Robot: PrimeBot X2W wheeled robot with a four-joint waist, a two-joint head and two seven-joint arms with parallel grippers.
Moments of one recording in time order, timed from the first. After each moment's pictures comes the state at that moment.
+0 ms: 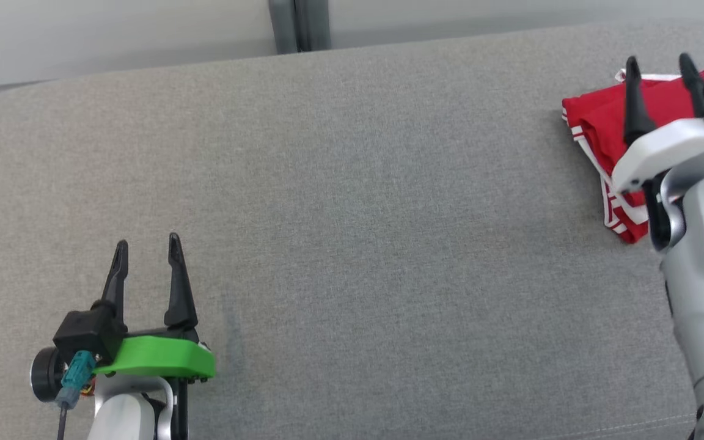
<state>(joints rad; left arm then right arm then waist) -0.15 0.05 -0.05 0.21 -0.25 0.01 -0.26 -0.80 -0.23 -0.07 0.81 0.09 0.13 -0.26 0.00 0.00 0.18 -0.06</state>
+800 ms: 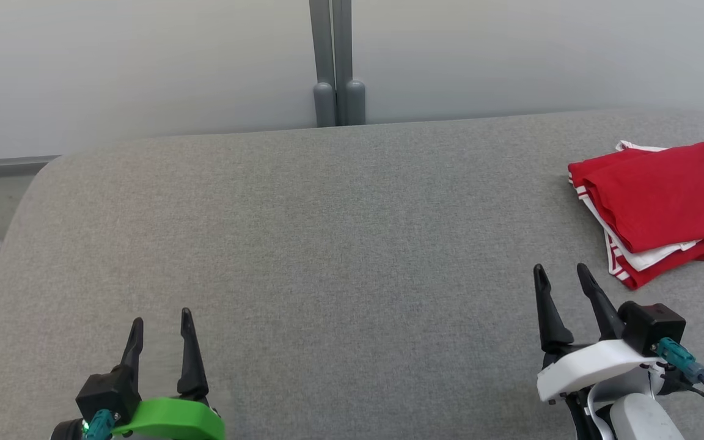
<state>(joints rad) 0.01 0.05 -0.08 0.24 -0.29 0.06 -0.26 -0.10 -0.05 0.04 0.28 0.26 0.13 -0.25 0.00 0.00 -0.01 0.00</state>
